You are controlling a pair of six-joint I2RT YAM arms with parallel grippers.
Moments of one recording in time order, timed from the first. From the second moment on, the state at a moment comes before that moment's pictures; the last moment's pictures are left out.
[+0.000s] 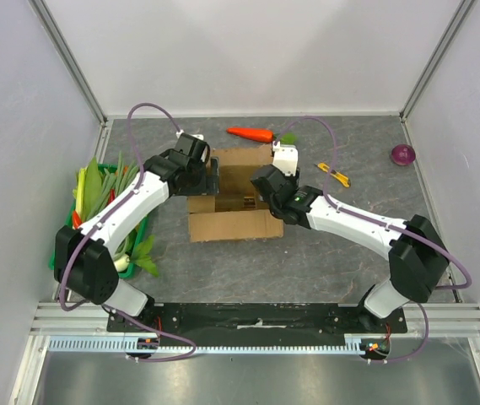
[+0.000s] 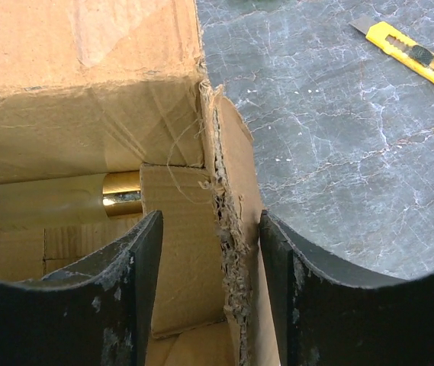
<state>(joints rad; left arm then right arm) -0.47 1.49 1.28 -0.76 -0.14 -0.41 0.84 1.57 1.16 -0.35 0.73 0.63</state>
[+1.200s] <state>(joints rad) -0.44 1.38 1.39 -0.83 -0.47 -0.39 0.84 1.60 1.17 -0.33 0.71 0.62</state>
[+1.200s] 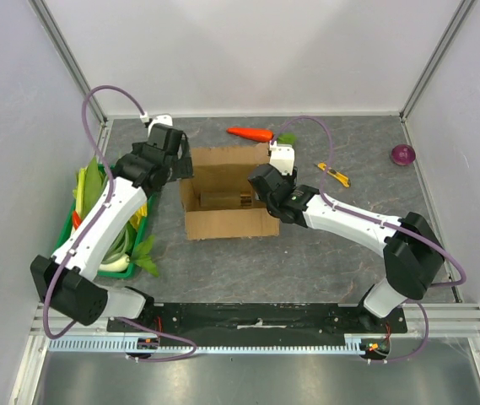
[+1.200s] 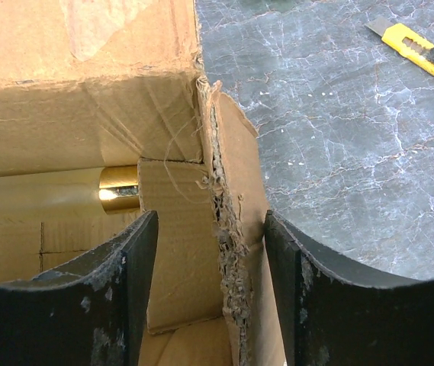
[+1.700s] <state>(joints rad) -0.36 1.32 1.22 -0.78 -0.50 -0.39 0.84 1.60 1.18 -0.33 0.71 0.62</state>
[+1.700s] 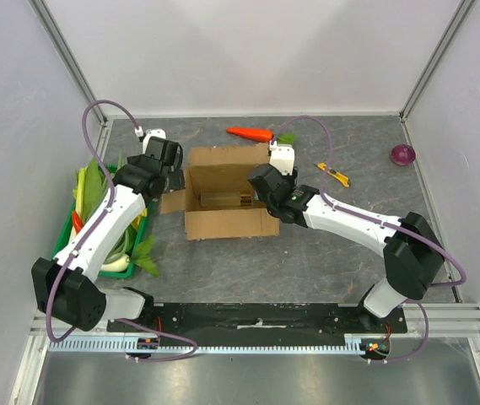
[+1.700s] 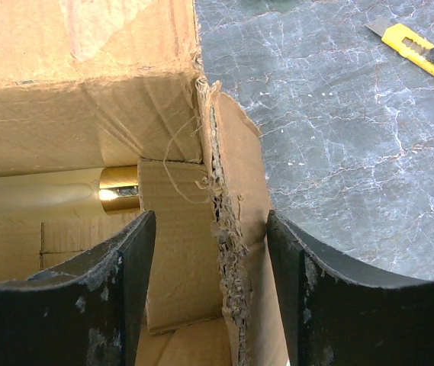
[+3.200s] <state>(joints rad) -0.35 1.41 1.21 -0.64 -0.06 -0.29 0.83 1.47 1.33 -0.35 0.54 0.29</state>
